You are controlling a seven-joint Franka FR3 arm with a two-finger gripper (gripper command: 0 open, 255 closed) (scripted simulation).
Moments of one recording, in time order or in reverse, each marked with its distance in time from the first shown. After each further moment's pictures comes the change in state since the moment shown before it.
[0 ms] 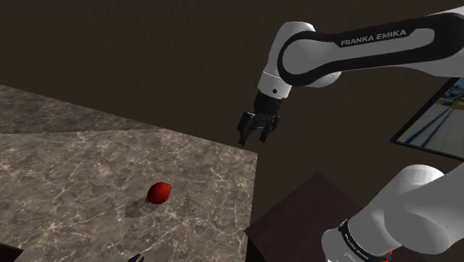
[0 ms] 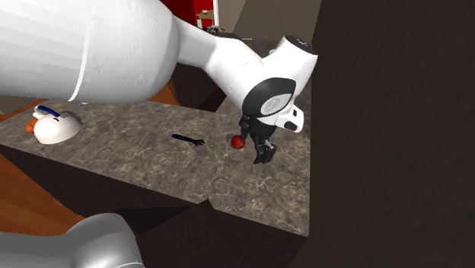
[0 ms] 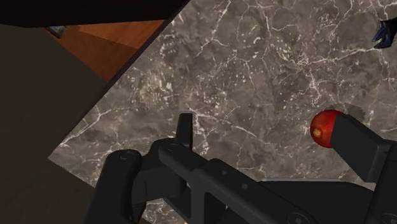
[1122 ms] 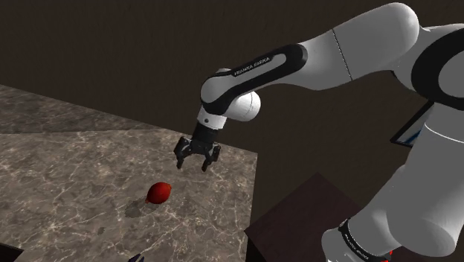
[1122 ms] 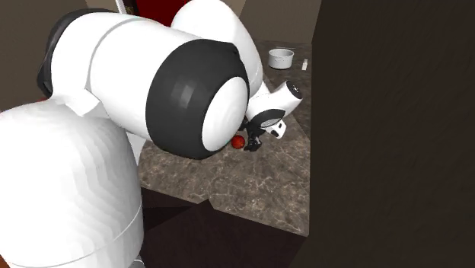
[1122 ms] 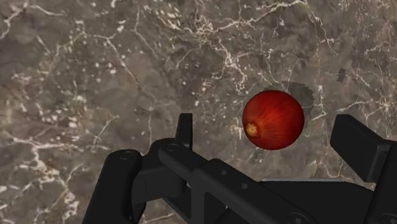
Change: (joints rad) arm 0.094 0.626 0.097 0.329 0.272 0.275 0.069
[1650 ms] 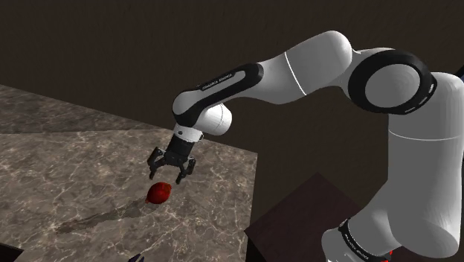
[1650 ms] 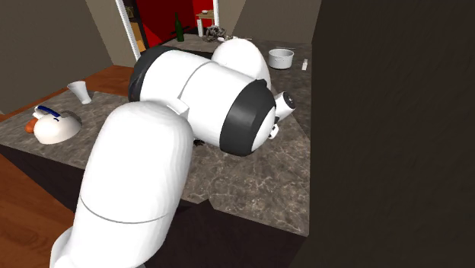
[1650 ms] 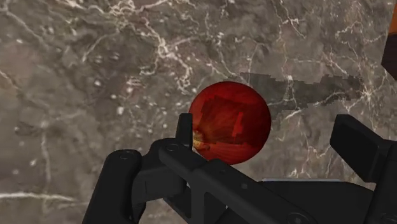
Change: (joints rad) arm 0.045 0.286 0.040 0.244 0.079 0.056 0.037
